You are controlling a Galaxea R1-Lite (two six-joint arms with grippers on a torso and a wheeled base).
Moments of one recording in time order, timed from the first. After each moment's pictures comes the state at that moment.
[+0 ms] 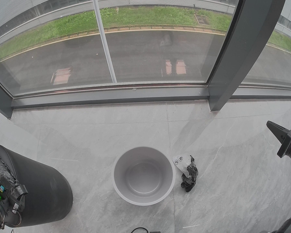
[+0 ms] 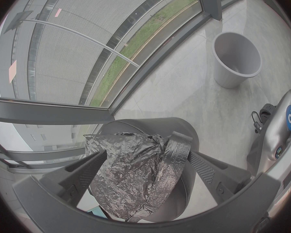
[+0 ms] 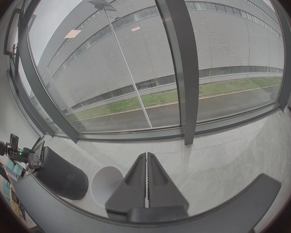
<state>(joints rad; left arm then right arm) 0.05 0.82 -0.23 -0.04 0.40 0.73 0.25 1.06 -0.32 -0.70 0.03 0.17</state>
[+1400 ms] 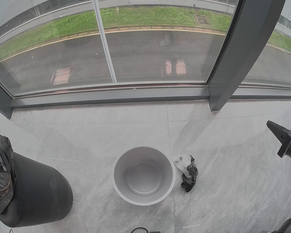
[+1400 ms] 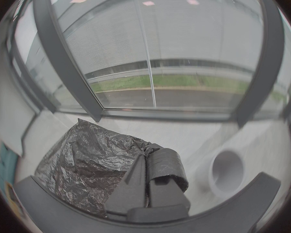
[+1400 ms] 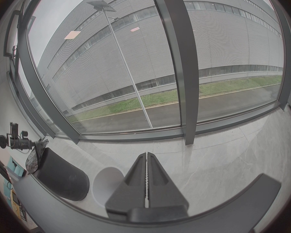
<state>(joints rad) 0.13 0.90 -0.42 -0.21 0.11 -0.01 0.25 1.06 -0.32 -0.70 0.04 0.18</state>
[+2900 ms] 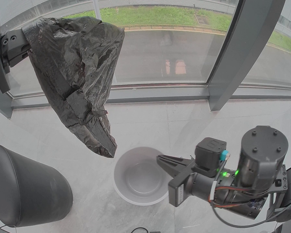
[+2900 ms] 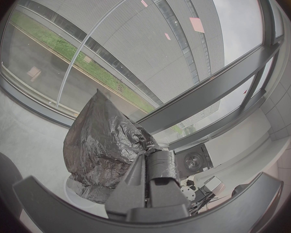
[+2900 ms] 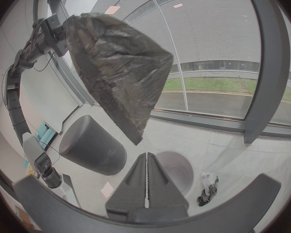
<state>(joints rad) -0.71 1.16 -1.28 0.10 -0.07 -0.61 1.07 1.61 -0.68 -0.70 -0.34 0.12</state>
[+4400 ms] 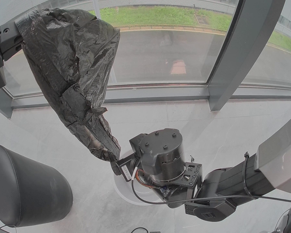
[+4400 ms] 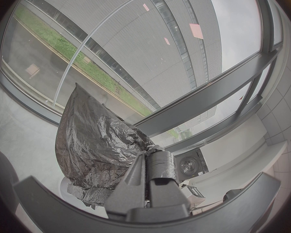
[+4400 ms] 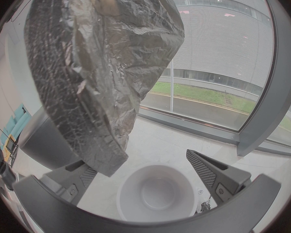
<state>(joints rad) -0.71 1.14 -1.27 0.06 -0.08 -0.65 1.03 2.07 -1.06 -0.77 -0.48 -0.04</state>
